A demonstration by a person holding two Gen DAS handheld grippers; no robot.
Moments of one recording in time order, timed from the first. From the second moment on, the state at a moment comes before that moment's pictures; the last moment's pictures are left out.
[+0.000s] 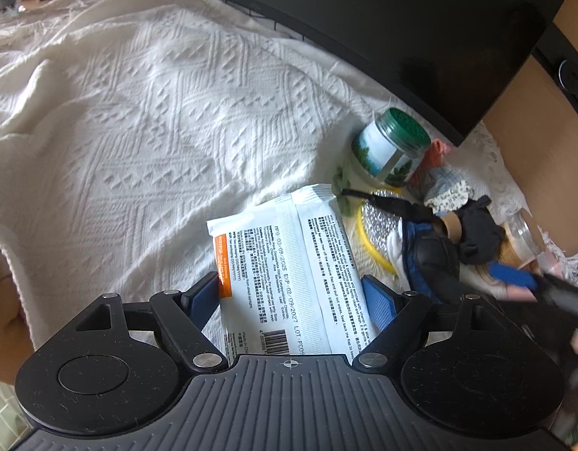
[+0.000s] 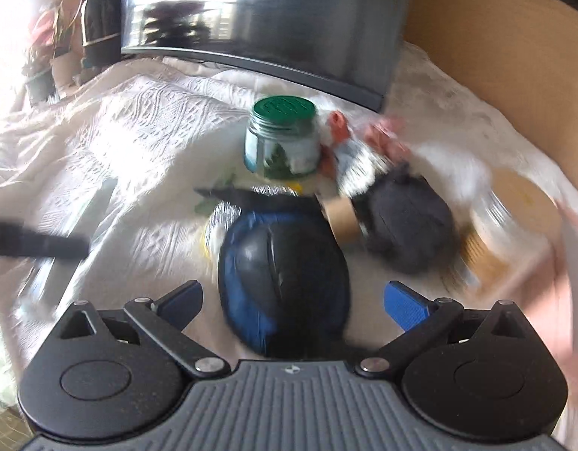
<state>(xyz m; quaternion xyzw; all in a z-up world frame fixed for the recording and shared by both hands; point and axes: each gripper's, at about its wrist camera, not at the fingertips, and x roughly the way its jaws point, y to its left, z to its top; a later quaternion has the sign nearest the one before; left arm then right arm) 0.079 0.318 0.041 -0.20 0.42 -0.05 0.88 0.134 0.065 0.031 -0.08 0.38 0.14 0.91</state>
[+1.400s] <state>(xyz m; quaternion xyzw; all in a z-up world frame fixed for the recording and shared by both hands) 0.077 0.237 0.031 -0.12 0.46 -0.11 0.87 0.167 0.048 0.016 -0.01 0.50 0.16 0.85</state>
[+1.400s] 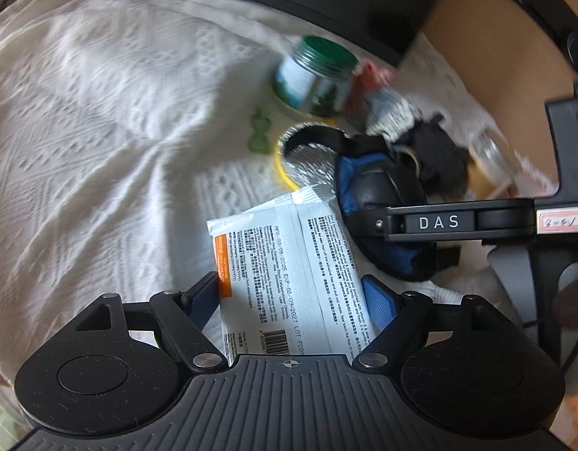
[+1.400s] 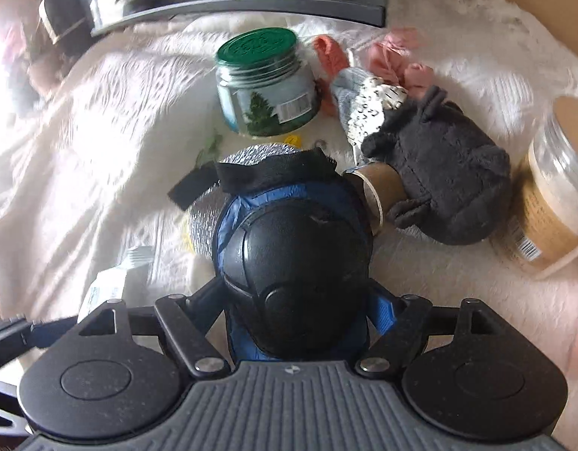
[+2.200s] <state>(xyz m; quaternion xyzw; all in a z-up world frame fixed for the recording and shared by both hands) 0.065 0.246 0.056 -0.10 0.44 -0.02 0.89 0.049 0.037 0.023 -0.02 0.46 0.33 0.83</state>
